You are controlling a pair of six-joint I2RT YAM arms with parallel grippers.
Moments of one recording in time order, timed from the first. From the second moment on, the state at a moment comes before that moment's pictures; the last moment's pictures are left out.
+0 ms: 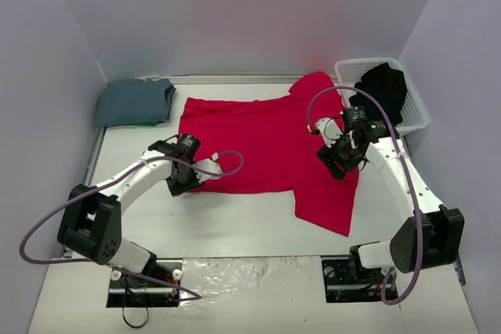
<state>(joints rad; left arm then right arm) -0.43 1.46 0.99 -0.91 -0.01 0.75 0.17 1.36 1.17 -1.06 -0.12 -0.60</state>
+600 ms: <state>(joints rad) -0.43 1.53 0.98 -0.79 -0.05 0.80 0.07 1.33 1.15 -1.06 -0.11 -0.59</state>
